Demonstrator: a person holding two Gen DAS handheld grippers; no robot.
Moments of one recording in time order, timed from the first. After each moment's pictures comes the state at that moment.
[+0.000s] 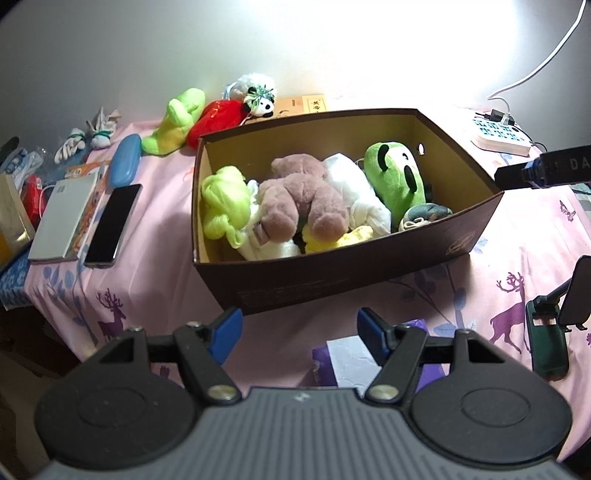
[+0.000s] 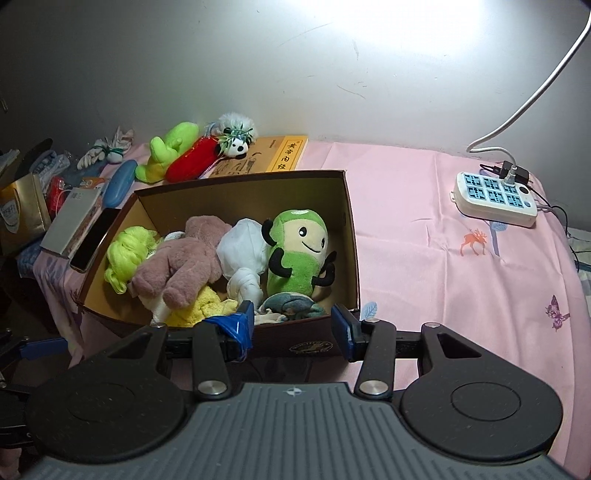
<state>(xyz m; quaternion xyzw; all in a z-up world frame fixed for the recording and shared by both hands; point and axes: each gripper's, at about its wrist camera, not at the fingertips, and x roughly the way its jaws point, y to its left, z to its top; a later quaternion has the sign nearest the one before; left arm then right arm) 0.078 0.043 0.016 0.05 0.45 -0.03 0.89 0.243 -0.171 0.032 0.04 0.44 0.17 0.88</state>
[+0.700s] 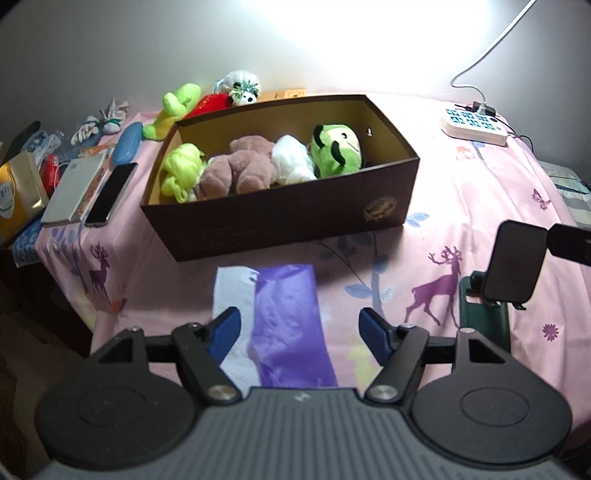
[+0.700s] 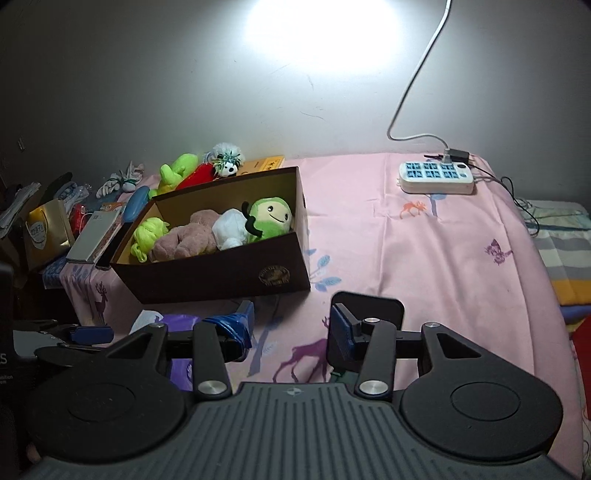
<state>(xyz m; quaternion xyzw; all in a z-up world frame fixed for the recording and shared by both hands) -0.001 -0.072 0.019 0.03 0.45 0.01 0.89 0.109 -0.274 0.035 0.10 0.40 0.15 0.90</state>
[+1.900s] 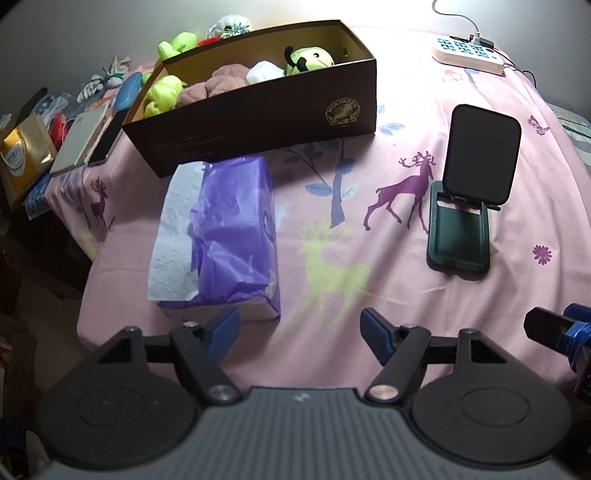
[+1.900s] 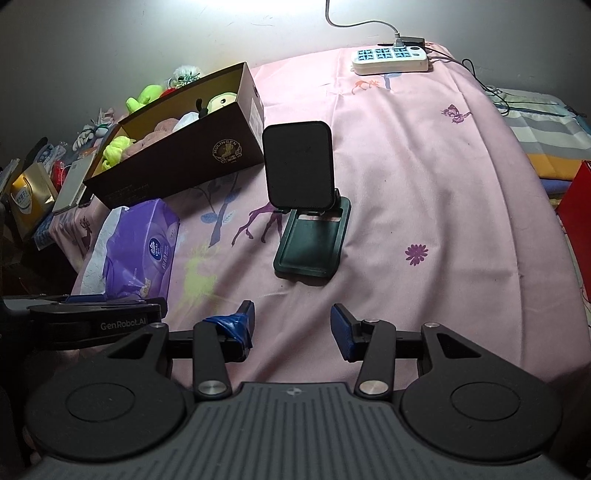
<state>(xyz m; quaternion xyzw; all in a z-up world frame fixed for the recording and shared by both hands) -0.048 -0.134 -0.017 0.06 0.53 0.05 0.85 0.050 -0.304 -0.018 0.13 0.52 0.13 0.84</state>
